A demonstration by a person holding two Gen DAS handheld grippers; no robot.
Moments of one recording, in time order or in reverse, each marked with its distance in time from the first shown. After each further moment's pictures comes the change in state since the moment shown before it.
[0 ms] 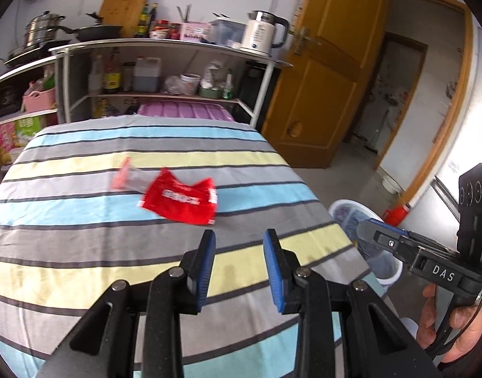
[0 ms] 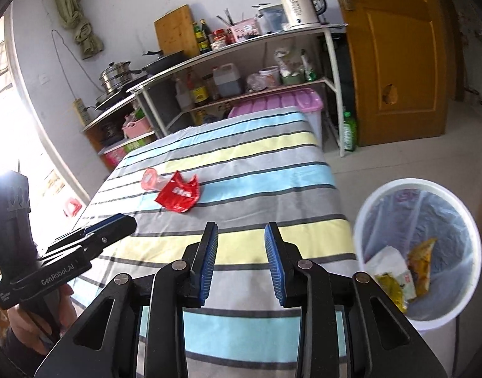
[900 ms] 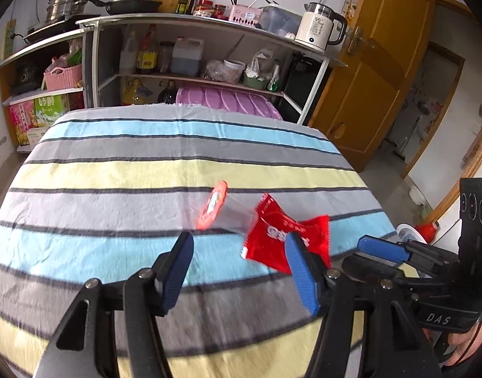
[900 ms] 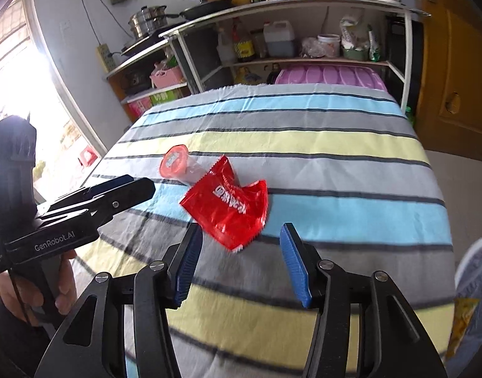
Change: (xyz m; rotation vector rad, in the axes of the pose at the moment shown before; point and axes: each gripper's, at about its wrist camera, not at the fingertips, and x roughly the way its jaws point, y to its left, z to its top) left arm 0.065 0.113 0.045 -0.086 0.074 0.092; right arm 0.148 0.071 0.042 -0.173 0.201 0.107
